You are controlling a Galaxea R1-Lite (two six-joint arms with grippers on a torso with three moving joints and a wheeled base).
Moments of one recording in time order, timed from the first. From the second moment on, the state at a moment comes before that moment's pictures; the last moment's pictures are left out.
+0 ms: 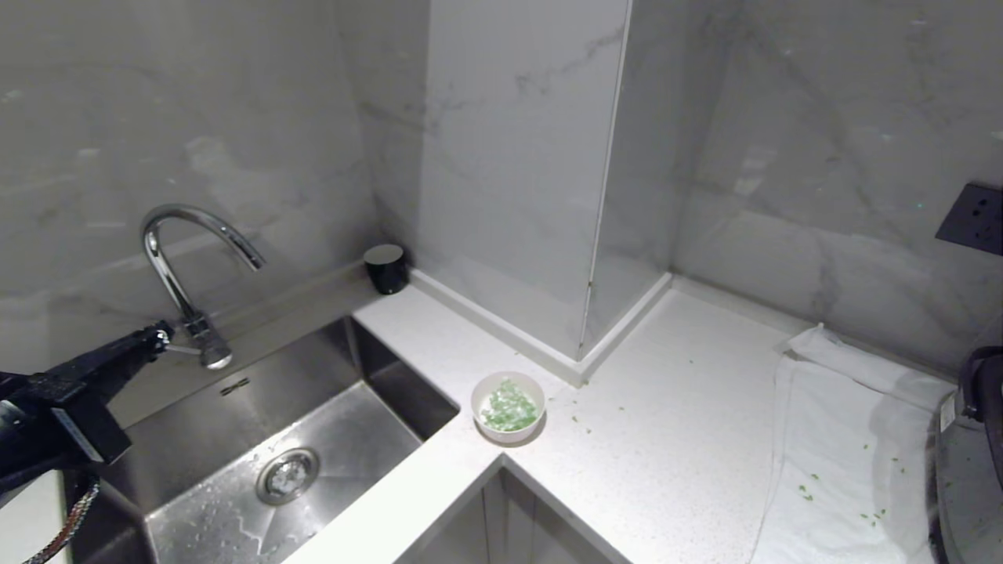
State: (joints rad) left arm -0.14 0.94 -0.34 -0.60 -0.02 -0.06; right arm 0.00 0.00 0.00 0.01 0.00 -0.01
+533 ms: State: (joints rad) left arm 0.05 0.42 -0.22 -0.41 -0.02 0.02; right arm 0.00 0.00 0.00 0.01 0.00 -0.01
